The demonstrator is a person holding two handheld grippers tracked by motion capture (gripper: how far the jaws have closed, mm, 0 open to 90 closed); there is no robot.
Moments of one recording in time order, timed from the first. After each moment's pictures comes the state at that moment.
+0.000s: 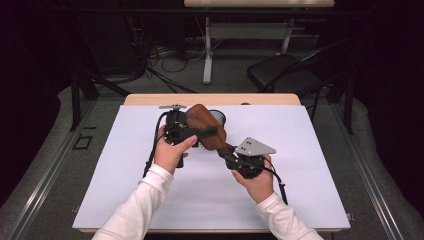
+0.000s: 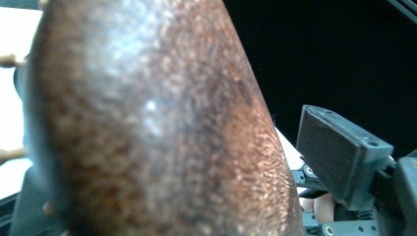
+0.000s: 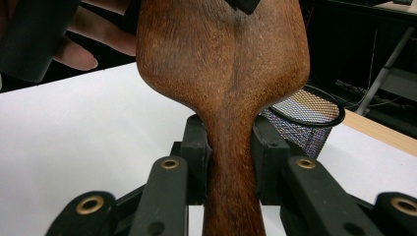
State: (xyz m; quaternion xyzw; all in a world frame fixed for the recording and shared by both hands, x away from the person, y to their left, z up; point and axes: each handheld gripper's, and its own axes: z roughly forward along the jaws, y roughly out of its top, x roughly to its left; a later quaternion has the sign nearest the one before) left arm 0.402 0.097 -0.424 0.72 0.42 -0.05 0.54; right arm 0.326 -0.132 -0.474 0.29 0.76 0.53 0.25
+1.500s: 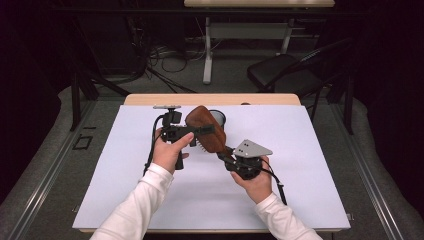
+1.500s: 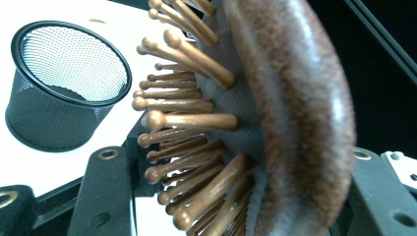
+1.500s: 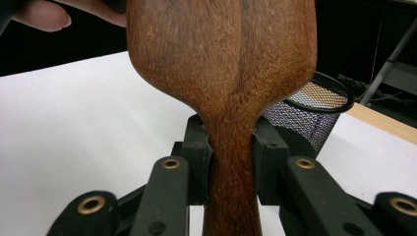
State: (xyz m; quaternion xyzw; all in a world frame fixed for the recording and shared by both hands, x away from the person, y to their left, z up) left arm 0.401 0.104 -0.427 0.68 0.47 -0.11 0.56; right arm 0.330 -0.130 -0.487 0.29 0.76 0.52 0.24
